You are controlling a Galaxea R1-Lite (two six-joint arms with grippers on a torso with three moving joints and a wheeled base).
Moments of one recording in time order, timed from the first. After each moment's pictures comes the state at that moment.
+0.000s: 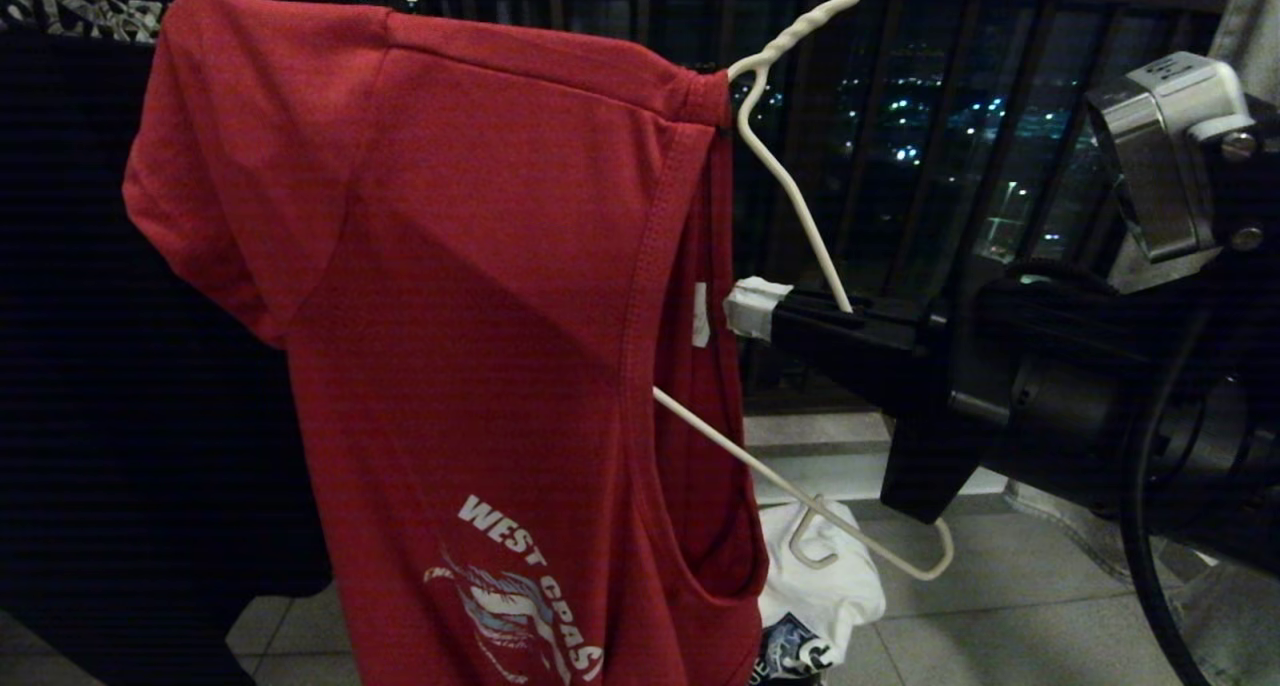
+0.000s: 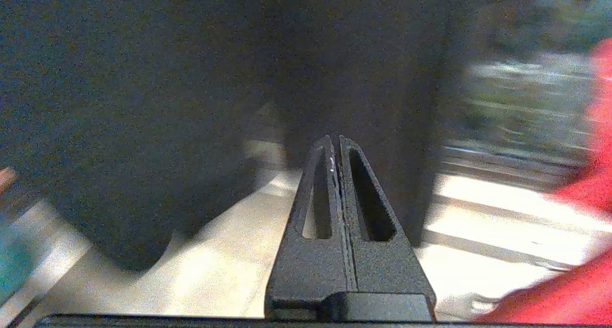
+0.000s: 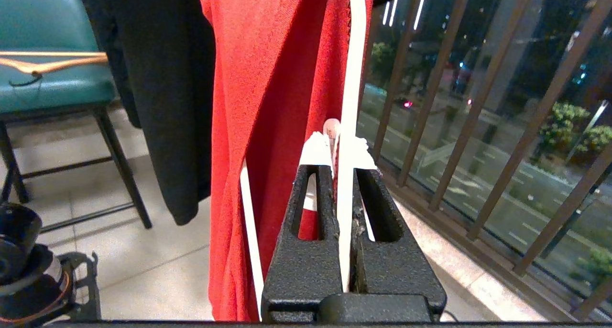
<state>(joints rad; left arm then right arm) -0.18 0.80 -1.14 0.37 0.55 0.00 0.78 1.41 -0.80 -0.77 0.21 -0.06</state>
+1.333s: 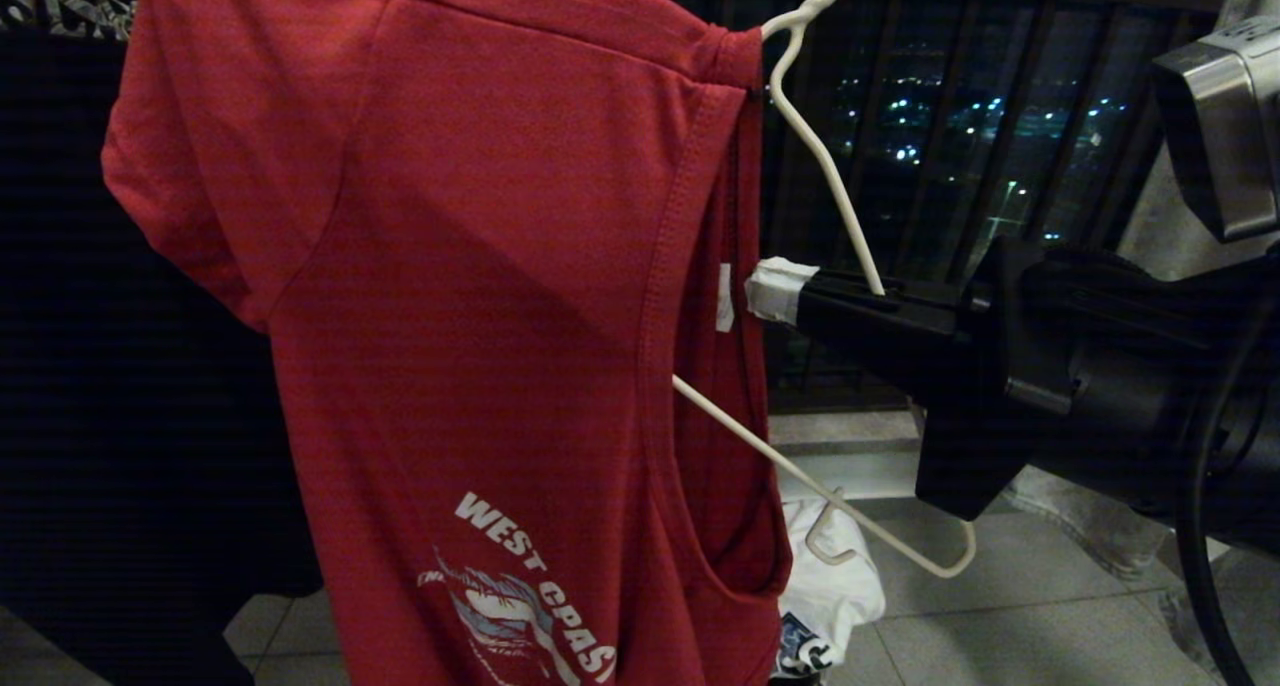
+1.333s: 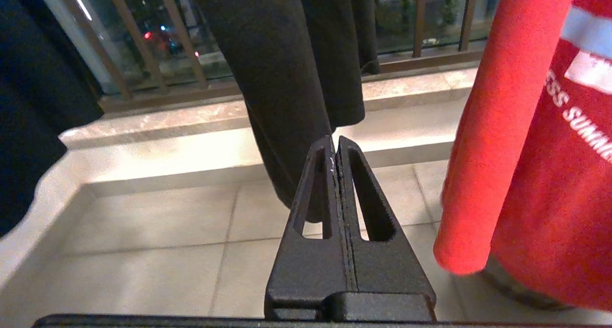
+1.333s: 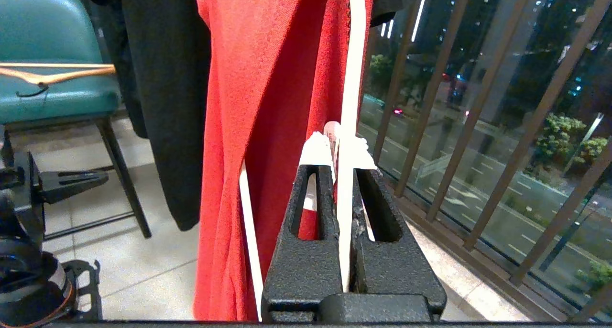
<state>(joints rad) 0.01 0.00 -0.05 0.03 0.03 0.15 0.78 1.38 -0.80 -0.76 0.21 -0.06</state>
